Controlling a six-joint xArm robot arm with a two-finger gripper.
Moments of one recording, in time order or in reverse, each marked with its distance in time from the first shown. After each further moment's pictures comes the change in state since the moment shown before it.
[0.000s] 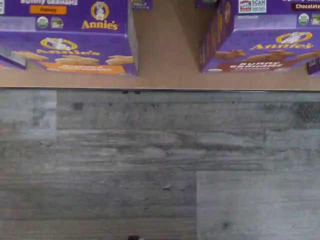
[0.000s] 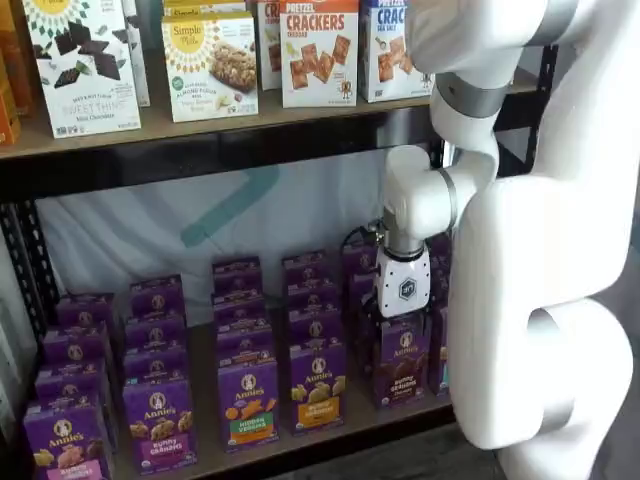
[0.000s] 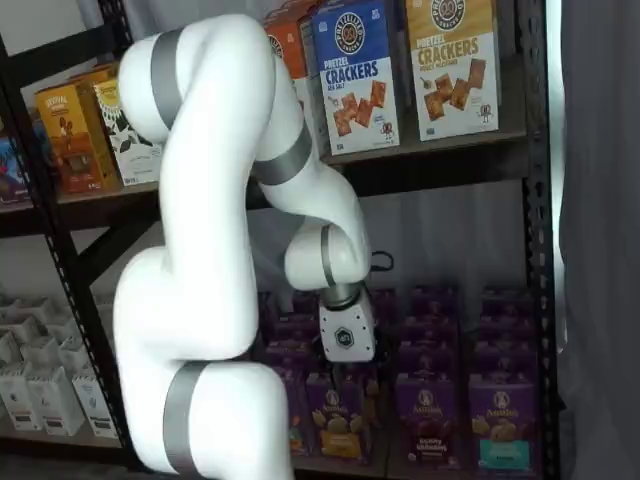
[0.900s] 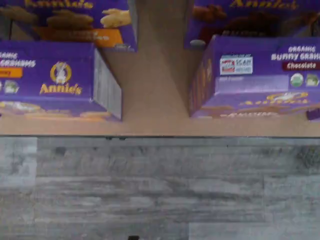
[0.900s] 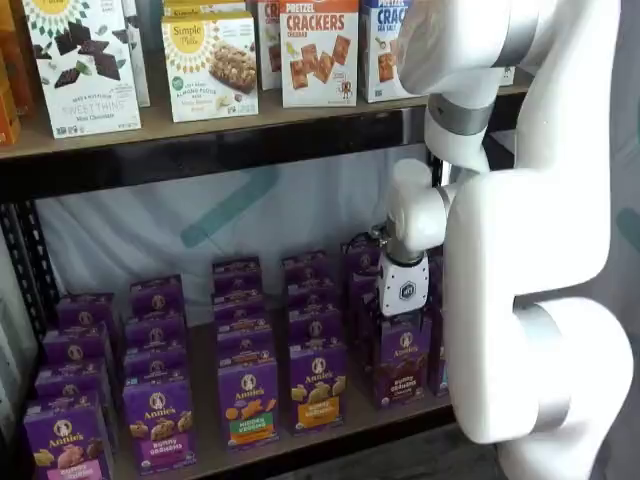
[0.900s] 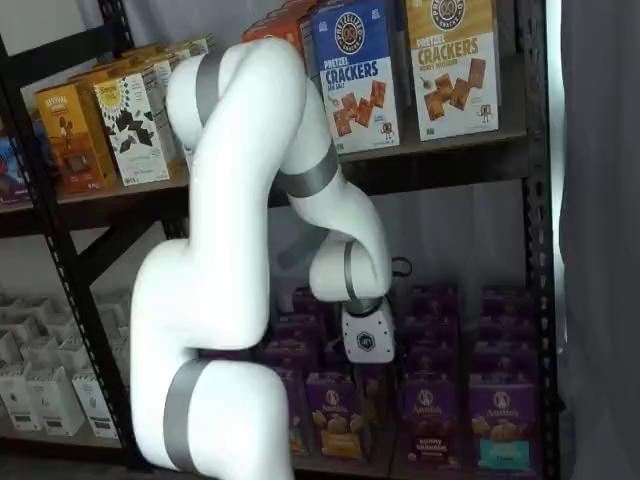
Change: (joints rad) arm -0.060 0.230 -0.170 0.030 -0.120 -0.085
